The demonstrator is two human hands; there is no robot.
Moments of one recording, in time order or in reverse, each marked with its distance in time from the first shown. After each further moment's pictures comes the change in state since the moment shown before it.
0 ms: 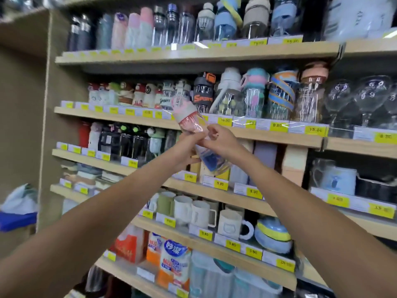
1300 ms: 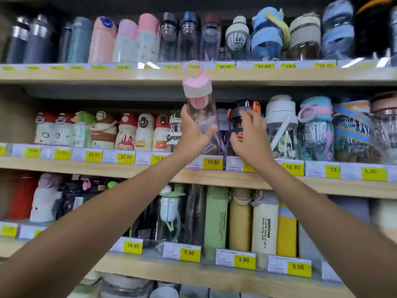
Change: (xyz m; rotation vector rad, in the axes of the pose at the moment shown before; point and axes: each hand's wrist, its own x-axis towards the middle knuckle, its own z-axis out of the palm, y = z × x) left_hand 0.258 0.059 -0.176 0.354 0.088 0.733; right_hand 0.239 0.009 0.079 -0.801 0.628 -0.098
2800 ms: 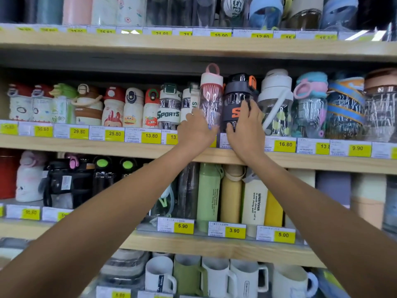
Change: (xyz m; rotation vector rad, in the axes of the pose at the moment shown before) left_hand -0.028 -0.001 0.024 0.727 -0.154 -0.170; right_hand -0.025 0.009 0.023 -0.163 0.007 0.137
